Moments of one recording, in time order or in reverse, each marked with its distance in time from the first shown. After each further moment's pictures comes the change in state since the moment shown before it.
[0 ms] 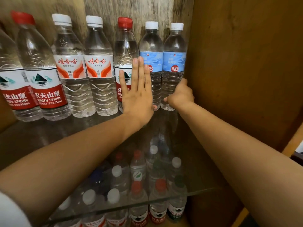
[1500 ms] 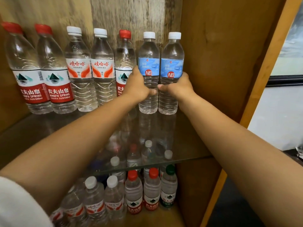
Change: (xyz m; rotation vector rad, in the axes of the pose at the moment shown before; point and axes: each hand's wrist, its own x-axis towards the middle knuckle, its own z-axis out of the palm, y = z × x) left_hand 0.016 -0.005 -0.059 -1.124 -0.227 -0.297; right_hand -0.042 -0.017 -0.046 0.388 -0.067 -0.043
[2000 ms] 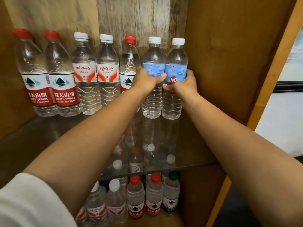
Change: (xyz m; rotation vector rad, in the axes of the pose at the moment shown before) left_hand 0.023 0.015 0.003 -0.402 0.014 -0.160; right_hand 0.016 -0.004 0.000 0.200 0.056 -0.070
